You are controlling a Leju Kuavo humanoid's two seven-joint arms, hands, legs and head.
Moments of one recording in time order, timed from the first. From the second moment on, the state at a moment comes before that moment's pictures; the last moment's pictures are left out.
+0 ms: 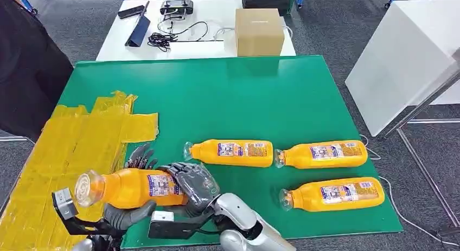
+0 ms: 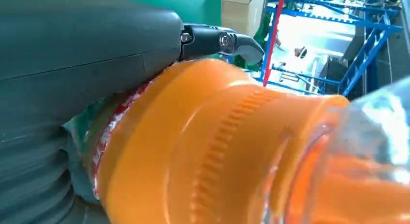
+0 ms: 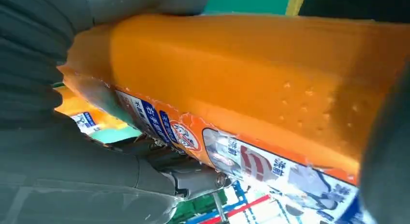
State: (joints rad) left arm 0.15 -0.04 -0.14 -1.64 0.30 -0.43 -0.36; right arm -0.29 0.14 0.91 -1.27 0.73 -0.11 -0.02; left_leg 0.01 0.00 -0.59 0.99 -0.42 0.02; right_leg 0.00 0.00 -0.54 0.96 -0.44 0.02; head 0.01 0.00
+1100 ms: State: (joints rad) left arm 0.16 -0.08 -0.12 -1.67 0.32 -0.31 -0.32; right arm -0.29 0.15 0.91 -1.27 0.71 -0.11 0.00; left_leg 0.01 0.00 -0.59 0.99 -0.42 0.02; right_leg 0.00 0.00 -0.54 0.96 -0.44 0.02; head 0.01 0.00
